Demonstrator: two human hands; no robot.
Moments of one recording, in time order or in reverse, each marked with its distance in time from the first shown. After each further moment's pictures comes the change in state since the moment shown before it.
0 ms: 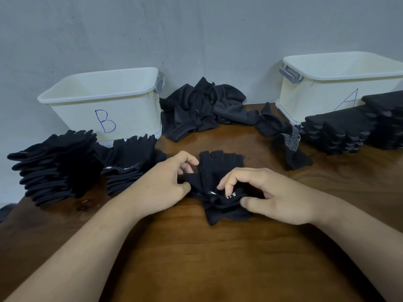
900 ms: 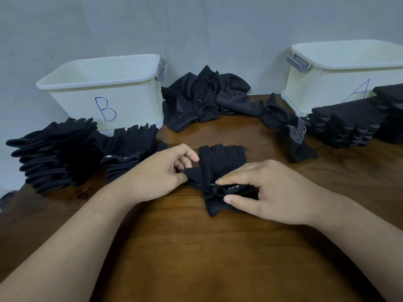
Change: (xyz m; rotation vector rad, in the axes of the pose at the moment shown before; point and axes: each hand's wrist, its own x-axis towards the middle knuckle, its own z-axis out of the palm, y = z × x) left_hand 0.001 -0.005 -0.007 -0.079 -0.063 0.015; right_hand 0.000 -0.012 0.011 -0.306 0.177 -0.051
